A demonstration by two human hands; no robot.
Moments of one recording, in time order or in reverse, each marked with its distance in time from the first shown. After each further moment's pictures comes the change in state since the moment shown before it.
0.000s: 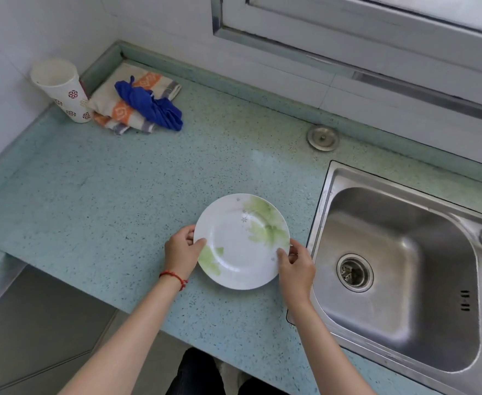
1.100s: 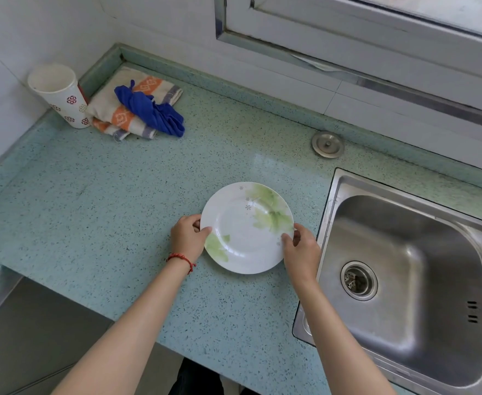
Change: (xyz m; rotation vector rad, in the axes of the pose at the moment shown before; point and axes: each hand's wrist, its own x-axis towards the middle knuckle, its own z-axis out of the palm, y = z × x) left_hand 0.045 0.022 0.006 0.110 0.002 0.032; right_hand 0.047 -0.029 0.012 -0.183 -0.019 -0.076
